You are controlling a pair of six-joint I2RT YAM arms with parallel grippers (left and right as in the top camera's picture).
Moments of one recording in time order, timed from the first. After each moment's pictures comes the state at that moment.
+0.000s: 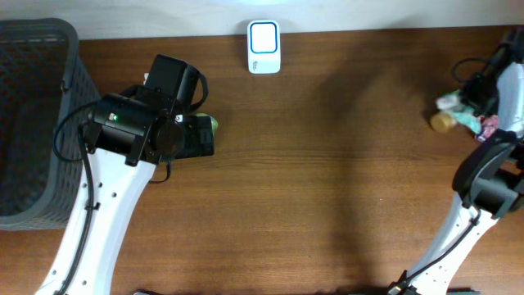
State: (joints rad) left arm -0.35 1.53 1.80 -1.51 -0.22 -0.41; right arm -0.47 2.38 2.20 -1.12 0.13 0.22
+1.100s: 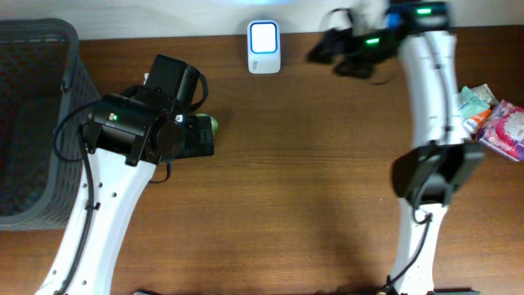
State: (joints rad) left arm -0.35 1.53 1.80 -1.51 -0.22 -0.41; right arm 0.07 2.33 2.51 -1.40 -0.75 0.10
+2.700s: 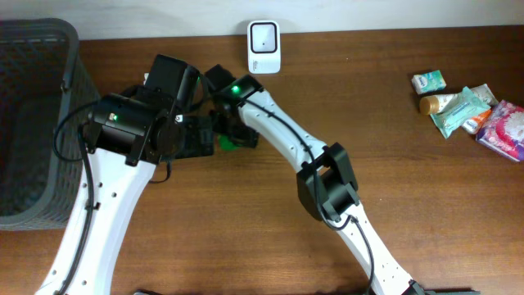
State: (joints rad) left arm -0.35 1.53 1.80 -1.51 -0.22 -0.41; right arm 0.65 2.66 2.51 -1.24 -0.16 0.87
